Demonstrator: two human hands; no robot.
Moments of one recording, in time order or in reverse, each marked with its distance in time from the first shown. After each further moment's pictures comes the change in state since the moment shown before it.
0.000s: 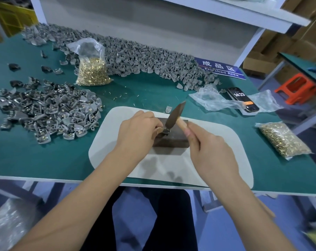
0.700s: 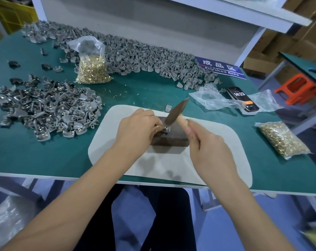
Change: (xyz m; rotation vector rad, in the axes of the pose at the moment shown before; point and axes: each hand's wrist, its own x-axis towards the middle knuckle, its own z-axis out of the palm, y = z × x) left_hand 0.002 -0.003 0.001 -0.008 -0.012 0.011; right_hand -0.001 -0.002 0.000 0.056 0.011 0.024
